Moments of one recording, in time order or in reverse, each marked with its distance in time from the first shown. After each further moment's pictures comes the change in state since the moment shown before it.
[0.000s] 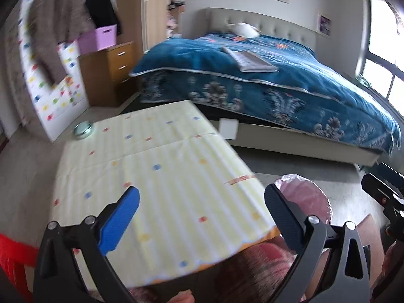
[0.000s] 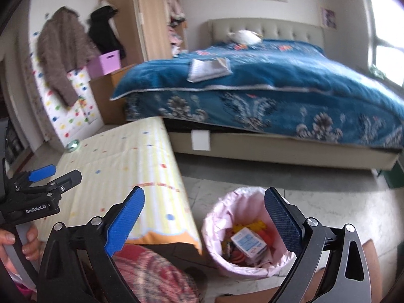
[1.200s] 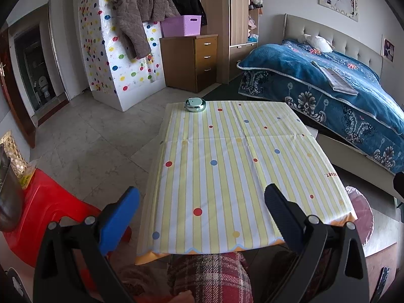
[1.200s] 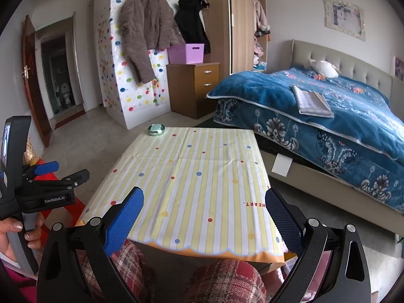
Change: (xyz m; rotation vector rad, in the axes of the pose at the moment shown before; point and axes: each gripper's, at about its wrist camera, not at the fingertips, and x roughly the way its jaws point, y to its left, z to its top) left arm -0.079 0.140 -0.046 -0.206 0.014 0.336; right arm -0.024 0.186 0.020 -0.255 -0.010 0.250
